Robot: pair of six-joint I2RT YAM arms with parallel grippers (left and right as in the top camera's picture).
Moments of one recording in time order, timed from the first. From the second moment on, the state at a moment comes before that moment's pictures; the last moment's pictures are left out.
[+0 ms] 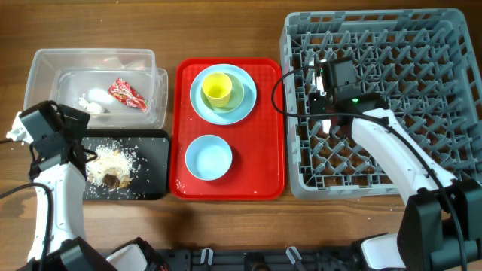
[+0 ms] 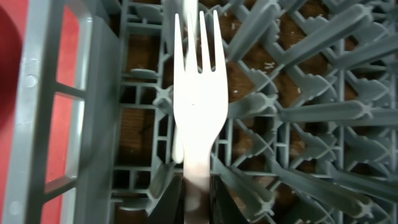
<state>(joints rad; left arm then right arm) 0.48 1.33 0.76 -0.25 -0.19 -0.69 0.25 1.60 1.06 -0.52 0.16 0.10</state>
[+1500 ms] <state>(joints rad) 0.48 1.33 0.76 -0.25 -0.19 -0.69 0.81 1.55 1.24 -0.62 -0.26 0.08</state>
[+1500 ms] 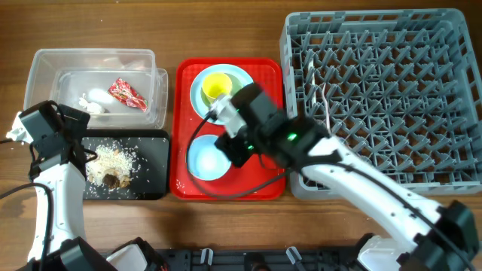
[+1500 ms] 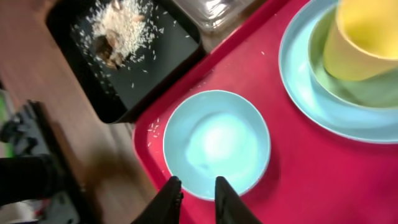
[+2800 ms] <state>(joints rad) 0.48 1.33 0.76 -0.25 -0.19 -0.69 0.91 1.86 1.26 -0.61 0.25 0.09</state>
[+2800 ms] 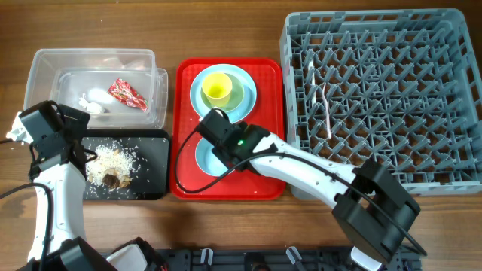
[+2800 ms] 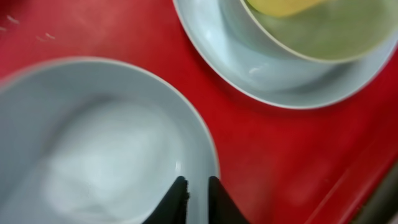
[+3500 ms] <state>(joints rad) 0.48 1.33 0.76 -0.25 -0.19 -0.69 0.92 1.85 1.36 -0.67 -0.14 0.08</state>
